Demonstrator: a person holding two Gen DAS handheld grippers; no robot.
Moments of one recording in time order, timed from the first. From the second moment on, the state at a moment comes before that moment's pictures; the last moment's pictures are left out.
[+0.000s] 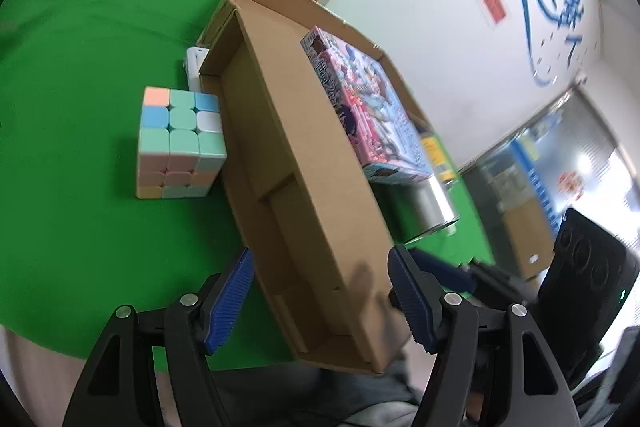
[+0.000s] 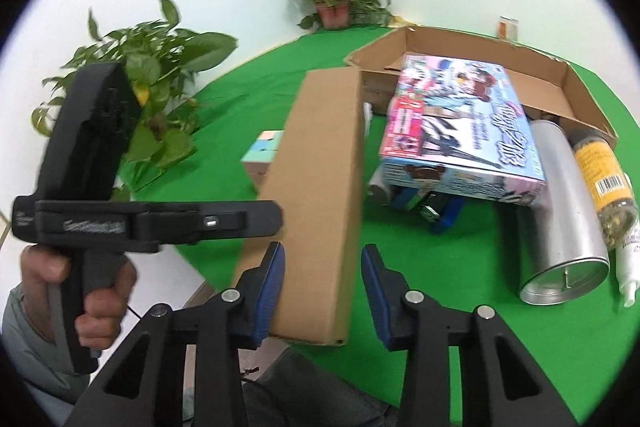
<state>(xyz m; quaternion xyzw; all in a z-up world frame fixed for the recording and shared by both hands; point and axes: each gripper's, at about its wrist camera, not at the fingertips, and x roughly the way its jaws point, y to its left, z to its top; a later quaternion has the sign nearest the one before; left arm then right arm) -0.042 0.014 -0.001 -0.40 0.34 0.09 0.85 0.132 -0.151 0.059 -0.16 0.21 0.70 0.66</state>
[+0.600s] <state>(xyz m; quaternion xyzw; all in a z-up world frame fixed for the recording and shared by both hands) -0.001 -0.029 0.025 -0.34 0.36 0.00 0.87 0.137 -0.152 0.059 -0.15 0.24 0.70 0.65</state>
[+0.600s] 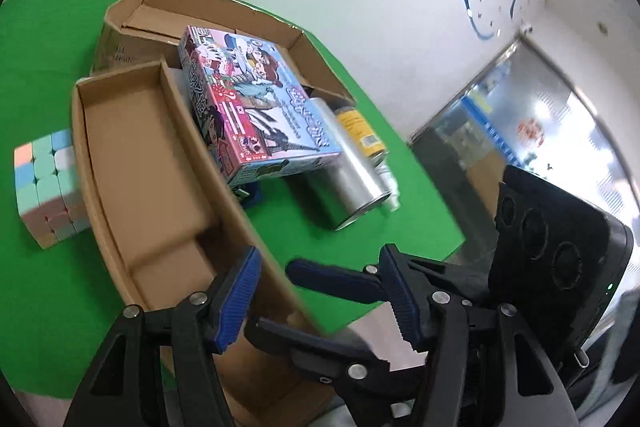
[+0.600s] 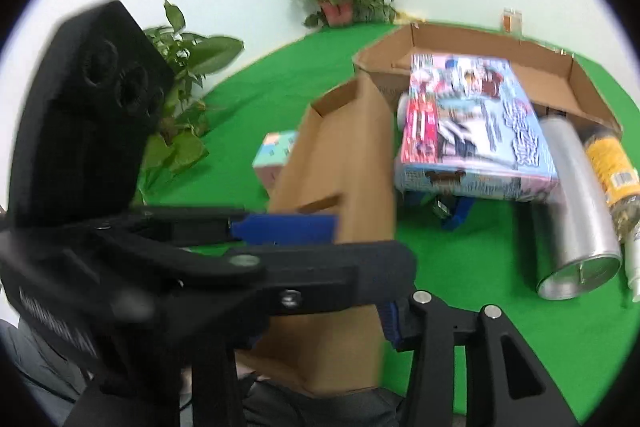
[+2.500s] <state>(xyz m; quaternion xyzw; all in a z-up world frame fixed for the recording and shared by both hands) -0.060 -0.036 0.148 -0.15 0.29 0.19 0.92 0.131 -0.181 0.122 -0.12 0.16 0.67 0.72</state>
